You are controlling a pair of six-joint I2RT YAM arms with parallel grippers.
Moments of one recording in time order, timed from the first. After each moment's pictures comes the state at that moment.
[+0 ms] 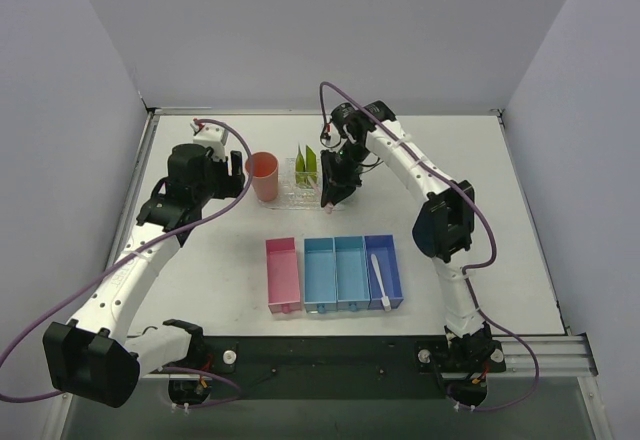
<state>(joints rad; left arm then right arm) -0.28 1.14 1.01 -0.35 -0.08 -0.12 0.55 2.23 2.20 -1.38 -0.46 0.39</state>
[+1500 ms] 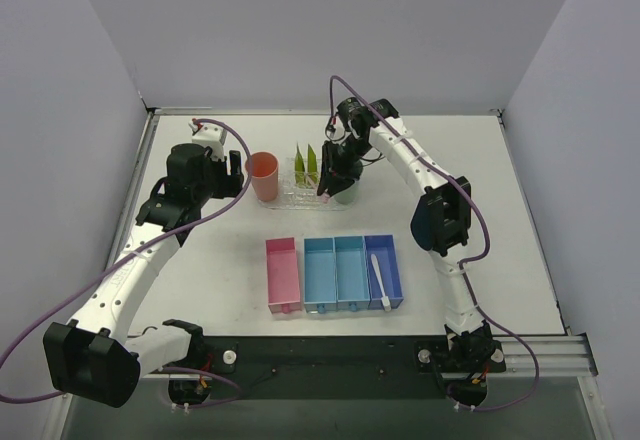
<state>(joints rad) -0.27 1.14 1.01 -0.35 -0.08 -0.12 0.50 2.30 2.27 -1.31 -0.52 0.46</state>
